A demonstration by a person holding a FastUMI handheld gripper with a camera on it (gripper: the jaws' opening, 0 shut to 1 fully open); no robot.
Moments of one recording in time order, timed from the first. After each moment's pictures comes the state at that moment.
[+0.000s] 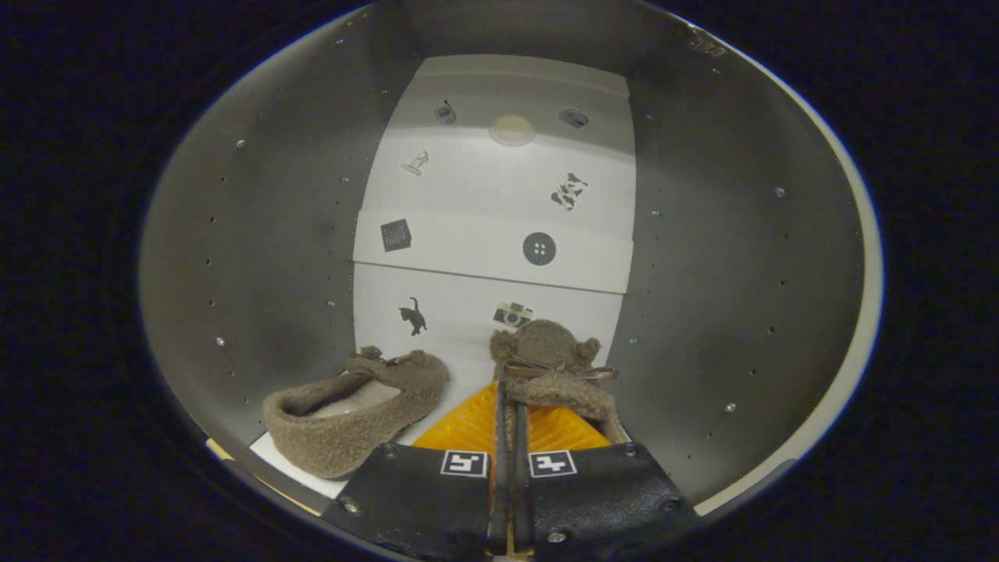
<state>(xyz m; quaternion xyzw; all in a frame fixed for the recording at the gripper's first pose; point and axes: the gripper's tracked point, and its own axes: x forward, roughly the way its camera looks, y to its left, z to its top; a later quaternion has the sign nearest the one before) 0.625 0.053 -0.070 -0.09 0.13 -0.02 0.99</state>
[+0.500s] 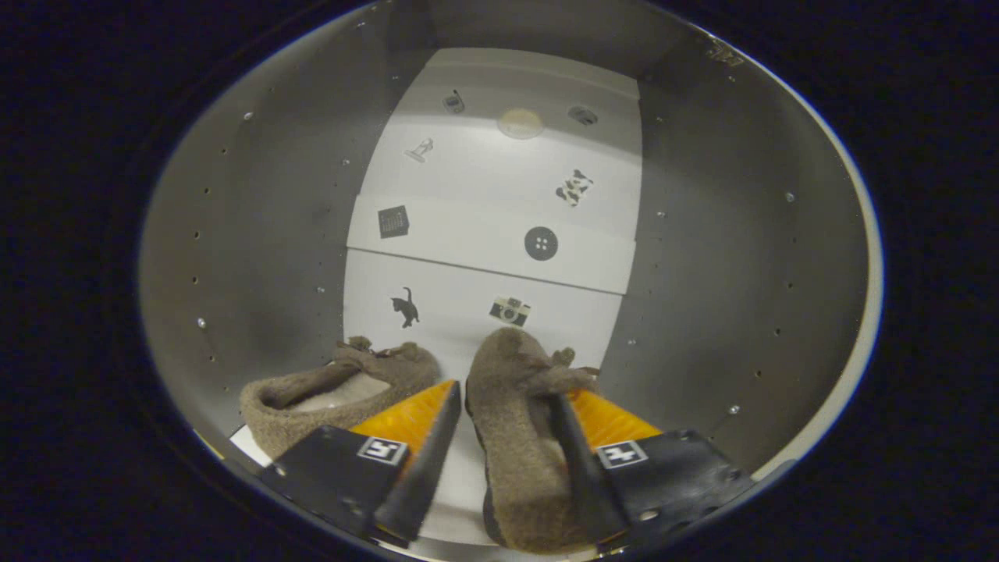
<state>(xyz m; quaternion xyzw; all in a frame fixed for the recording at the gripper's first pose) 0.617 0.047 -0.080 -0.10 0.15 -0.04 0.98</state>
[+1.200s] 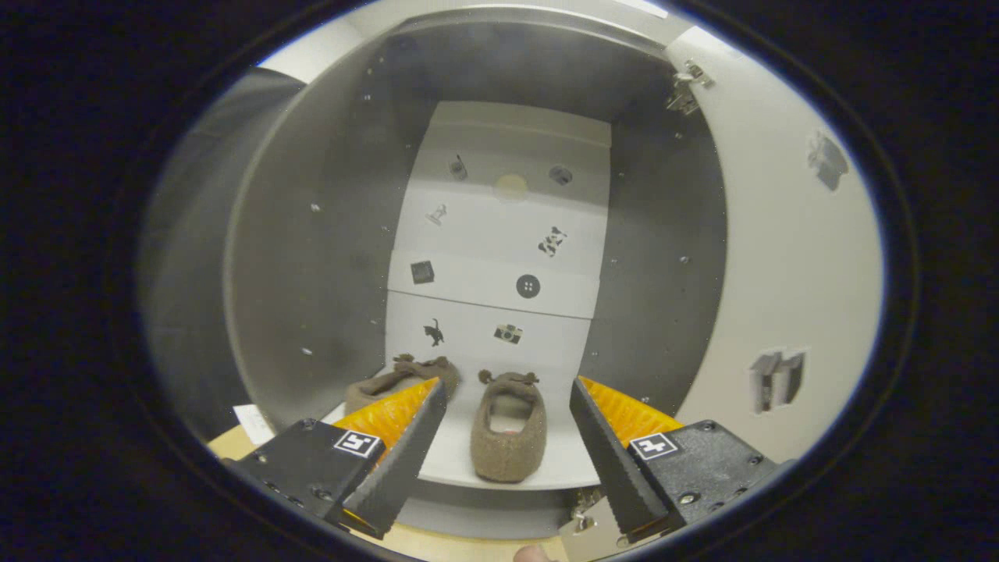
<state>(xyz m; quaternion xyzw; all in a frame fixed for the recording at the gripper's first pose) 0.493 0.070 0.004 -0.09 0.11 -0.01 0.99</state>
